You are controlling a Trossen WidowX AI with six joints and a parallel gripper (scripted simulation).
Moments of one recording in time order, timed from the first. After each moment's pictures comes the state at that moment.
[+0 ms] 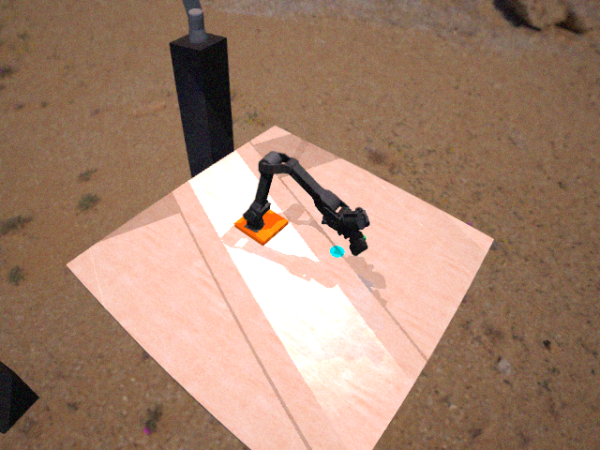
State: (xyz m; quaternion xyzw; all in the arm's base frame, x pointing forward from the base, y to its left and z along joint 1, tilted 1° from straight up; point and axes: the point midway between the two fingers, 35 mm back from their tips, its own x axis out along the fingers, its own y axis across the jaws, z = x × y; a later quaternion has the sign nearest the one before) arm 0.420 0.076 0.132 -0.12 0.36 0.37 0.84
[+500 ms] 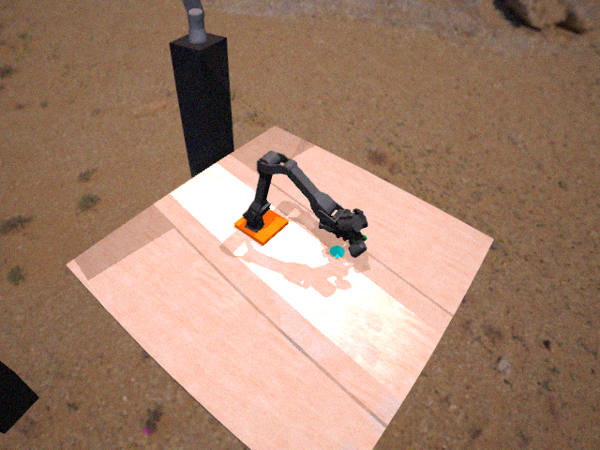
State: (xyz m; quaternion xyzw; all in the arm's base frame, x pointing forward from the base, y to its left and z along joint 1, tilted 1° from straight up) arm 0.422 0.072 0.133 -0.09 0.32 0.38 0.86
